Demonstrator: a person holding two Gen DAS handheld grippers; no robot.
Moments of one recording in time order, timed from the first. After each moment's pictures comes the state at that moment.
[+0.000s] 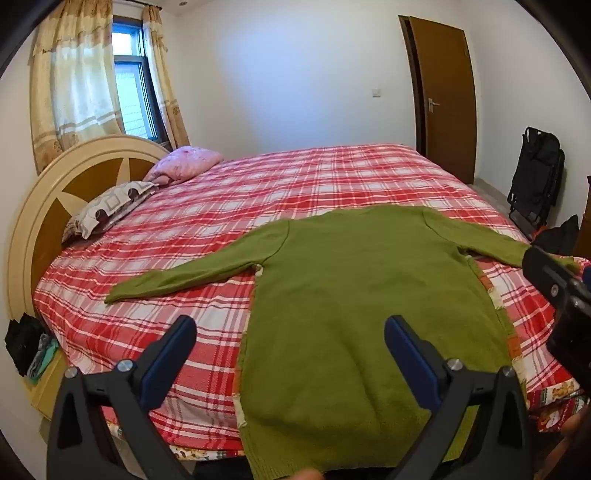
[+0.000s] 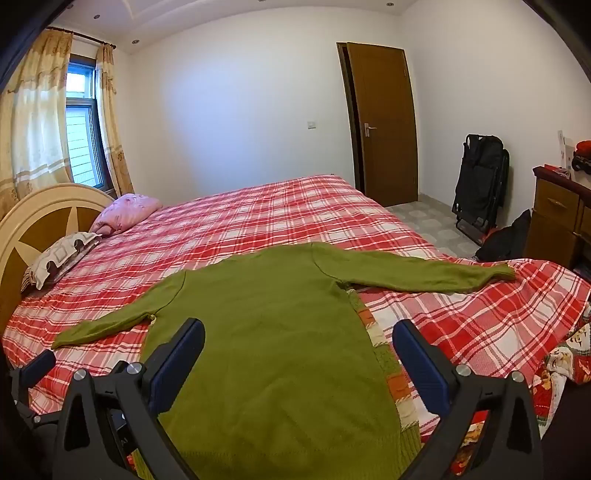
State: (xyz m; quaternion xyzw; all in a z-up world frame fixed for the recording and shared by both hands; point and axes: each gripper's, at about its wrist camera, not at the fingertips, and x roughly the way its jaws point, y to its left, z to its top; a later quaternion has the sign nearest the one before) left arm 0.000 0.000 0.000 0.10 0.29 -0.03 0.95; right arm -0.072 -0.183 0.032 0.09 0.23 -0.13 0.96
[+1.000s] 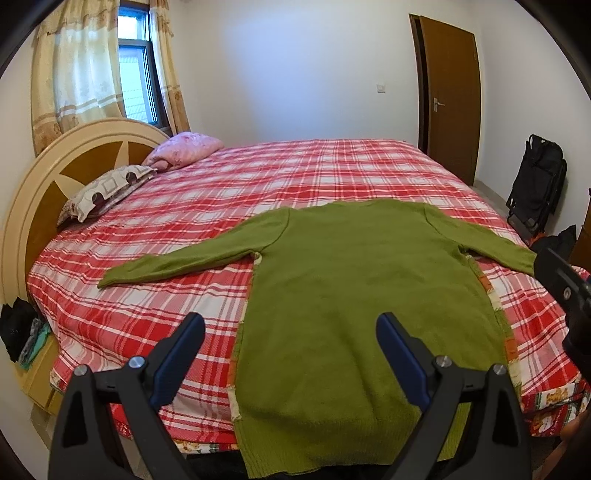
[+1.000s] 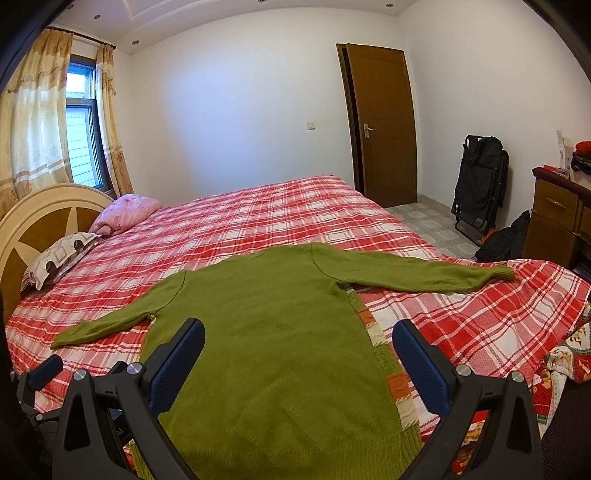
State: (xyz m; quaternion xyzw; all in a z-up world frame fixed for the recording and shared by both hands) left arm 0.005 0.008 -0.007 0.06 0.31 -0.04 0.95; right arm -0.074 -0.182 0.029 0.09 0.23 -0.13 0.96
